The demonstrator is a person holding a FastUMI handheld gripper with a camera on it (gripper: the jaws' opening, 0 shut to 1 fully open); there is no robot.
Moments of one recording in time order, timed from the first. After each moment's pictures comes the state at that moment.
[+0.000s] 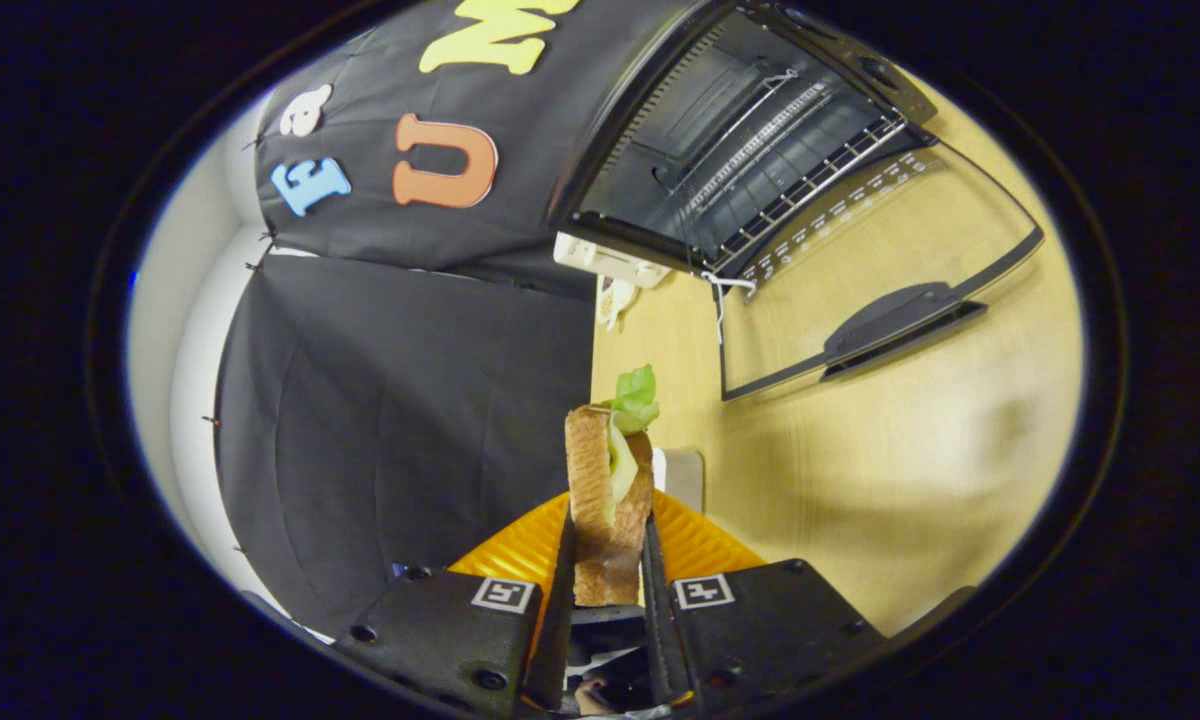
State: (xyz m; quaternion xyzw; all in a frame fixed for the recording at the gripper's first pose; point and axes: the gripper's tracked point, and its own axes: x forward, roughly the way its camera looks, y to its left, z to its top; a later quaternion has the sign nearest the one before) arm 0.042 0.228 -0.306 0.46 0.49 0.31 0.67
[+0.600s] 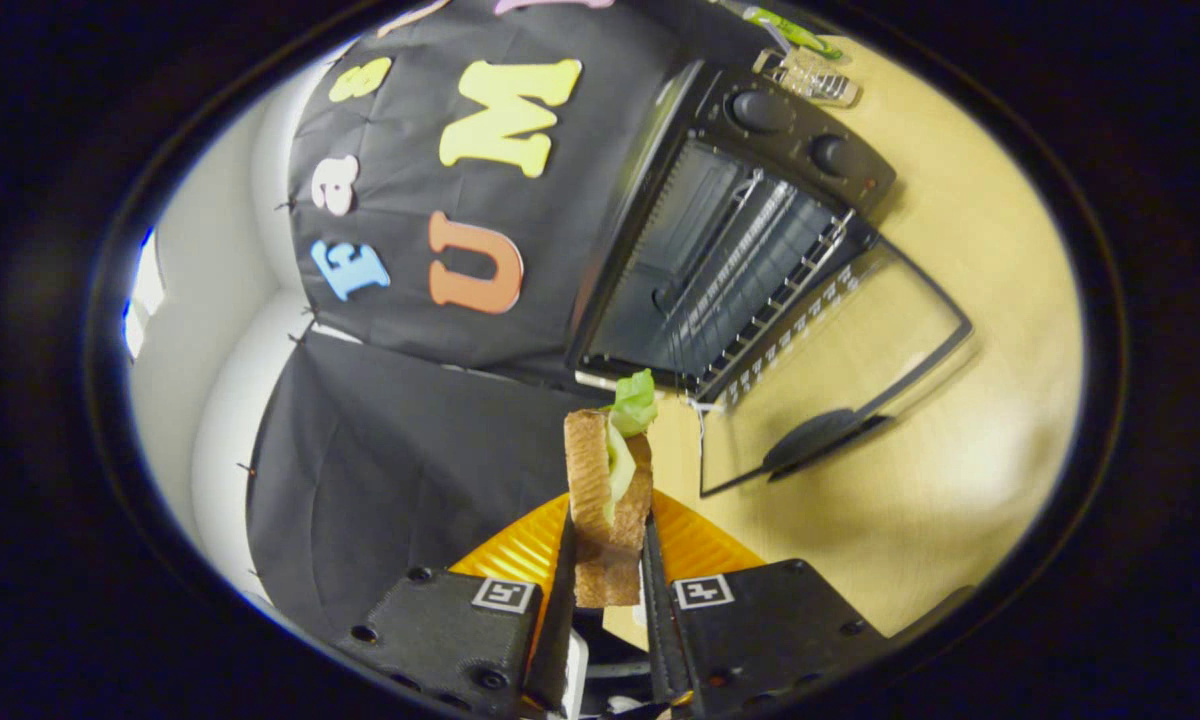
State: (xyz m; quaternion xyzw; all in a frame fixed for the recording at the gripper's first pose) arm 0.103 0.142 -0.282 0.54 0.35 0.25 0.73
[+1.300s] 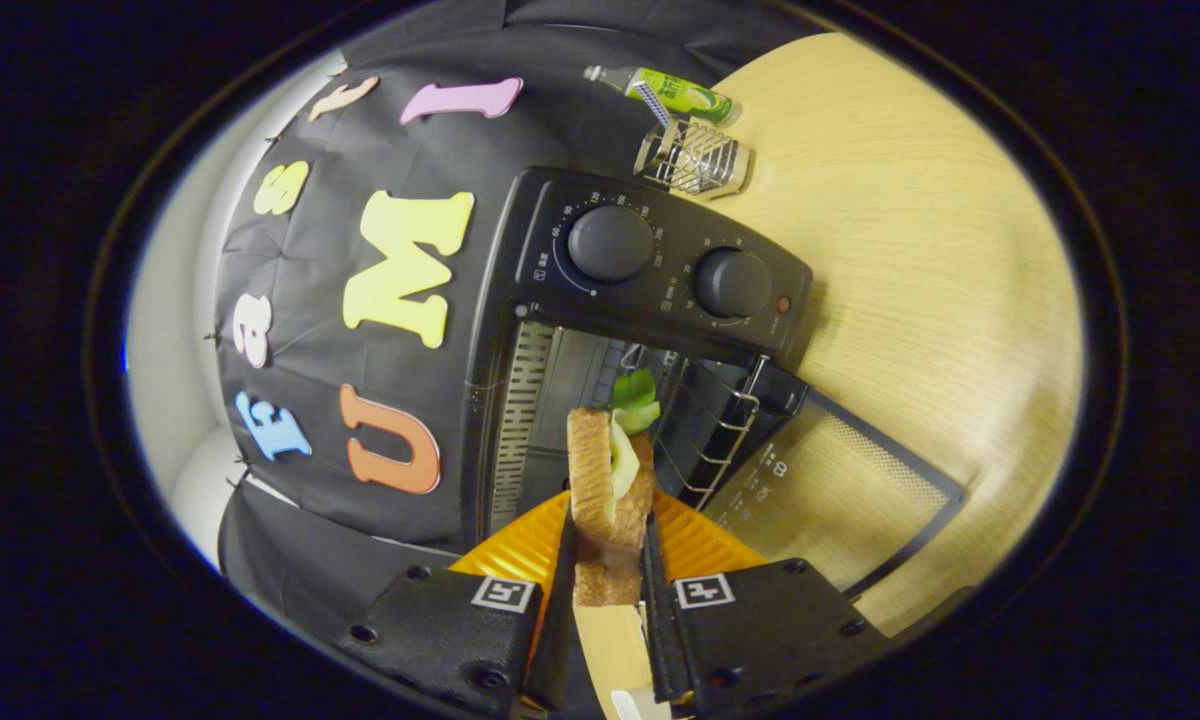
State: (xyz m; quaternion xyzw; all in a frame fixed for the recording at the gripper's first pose) arm 0.233 0.101 -0.353 0.61 0.24 0.02 0.76
